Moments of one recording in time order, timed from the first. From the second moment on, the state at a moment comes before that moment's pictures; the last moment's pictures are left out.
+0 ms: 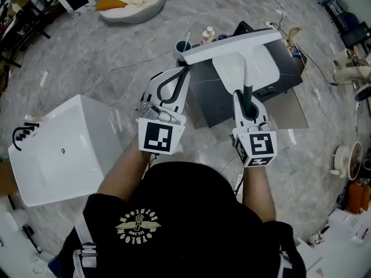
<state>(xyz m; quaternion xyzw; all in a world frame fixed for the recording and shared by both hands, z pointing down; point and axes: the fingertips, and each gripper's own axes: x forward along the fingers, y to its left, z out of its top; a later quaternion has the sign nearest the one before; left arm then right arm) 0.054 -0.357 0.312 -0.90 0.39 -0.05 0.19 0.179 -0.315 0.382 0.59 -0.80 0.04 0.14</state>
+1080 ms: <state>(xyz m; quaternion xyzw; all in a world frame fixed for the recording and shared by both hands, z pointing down) 0.072 -0.421 0.337 -0.90 0.40 -0.07 0.17 0.198 -0.395 0.478 0.57 -0.80 0.11 0.17</state>
